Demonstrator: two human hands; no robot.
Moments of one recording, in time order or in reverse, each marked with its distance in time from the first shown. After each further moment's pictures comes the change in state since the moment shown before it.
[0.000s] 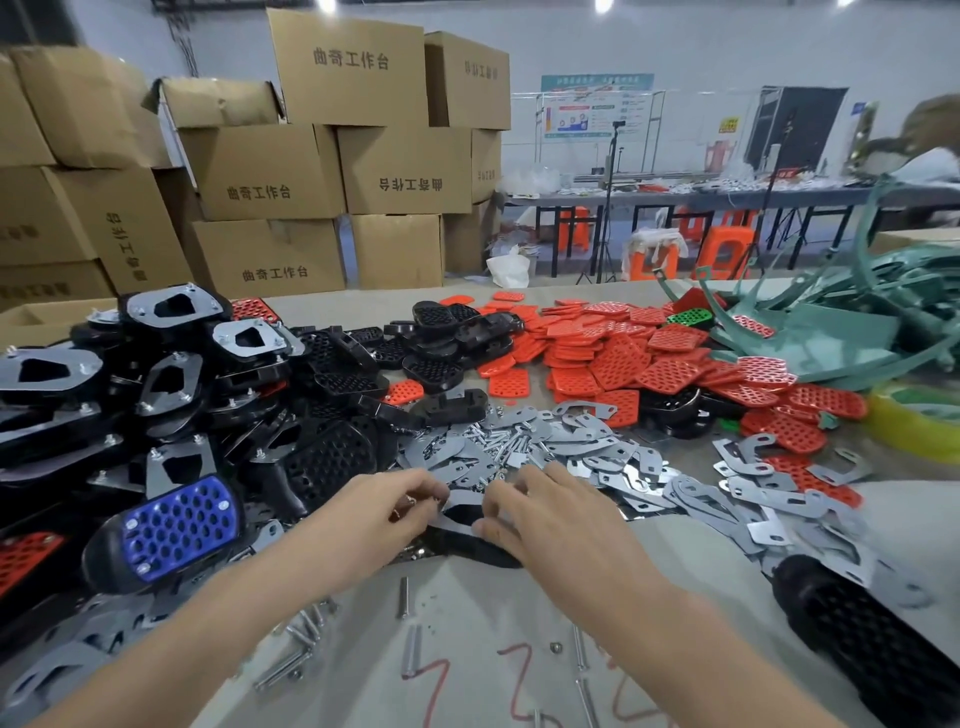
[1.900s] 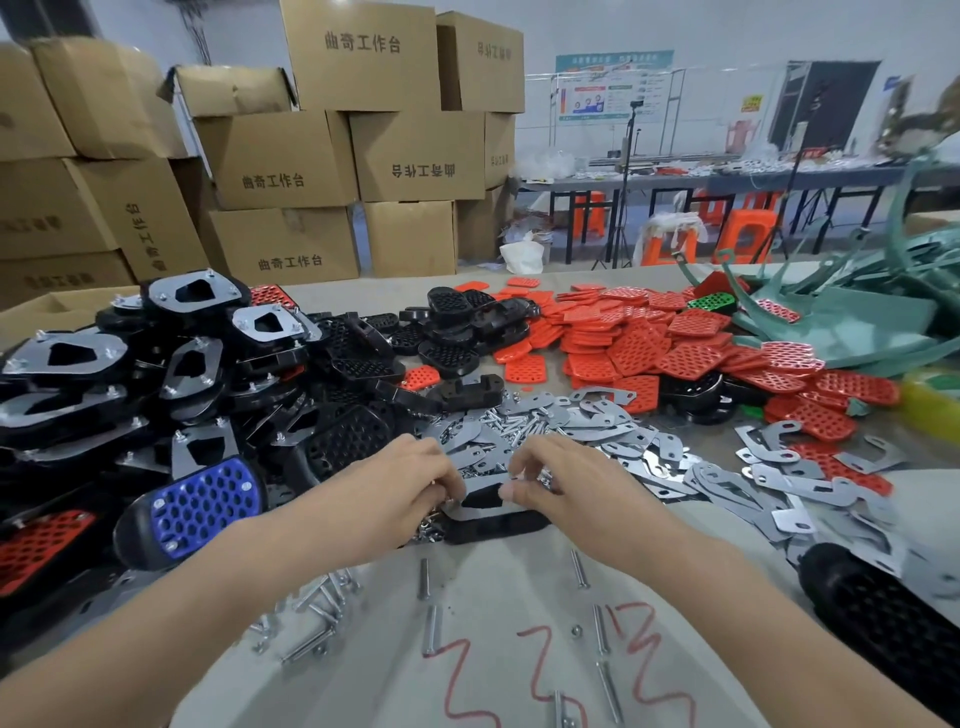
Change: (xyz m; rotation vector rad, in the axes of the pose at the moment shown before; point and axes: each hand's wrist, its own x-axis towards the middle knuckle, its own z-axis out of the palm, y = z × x) left_hand -0.003 0.012 -0.017 0.291 -0.076 0.186; right_hand 0.020 0.029 0.009 0.457 -0.104 0.057
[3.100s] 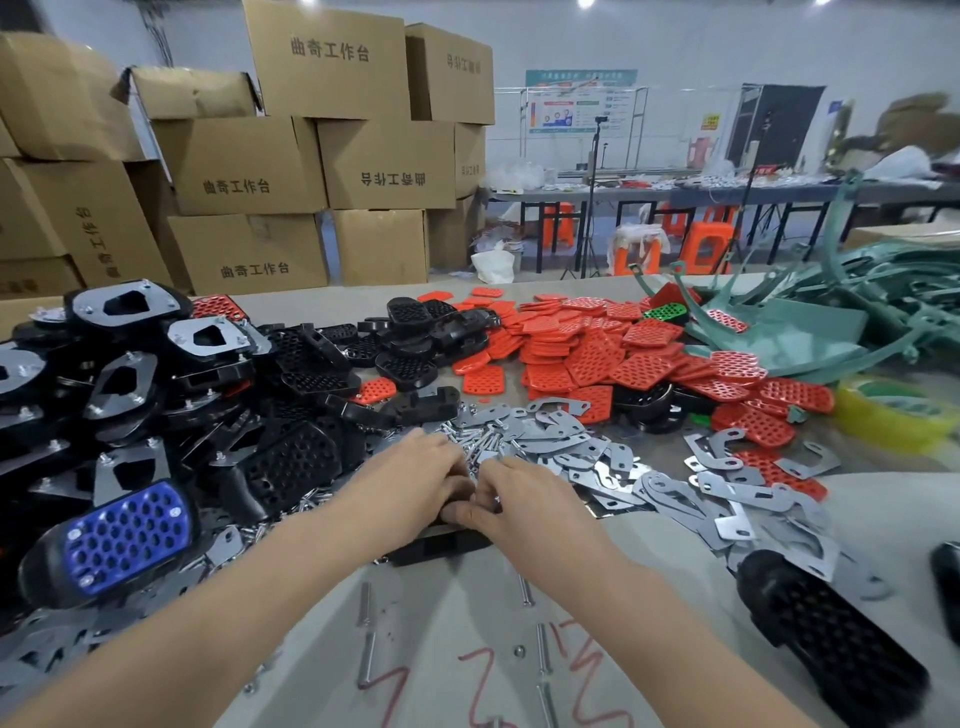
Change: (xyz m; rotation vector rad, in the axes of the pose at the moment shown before) left_hand 0.064 0.032 0.024 0.151 0.052 -0.039; right_hand 0.001 -0.001 0.009 -0.001 0.092 0.056
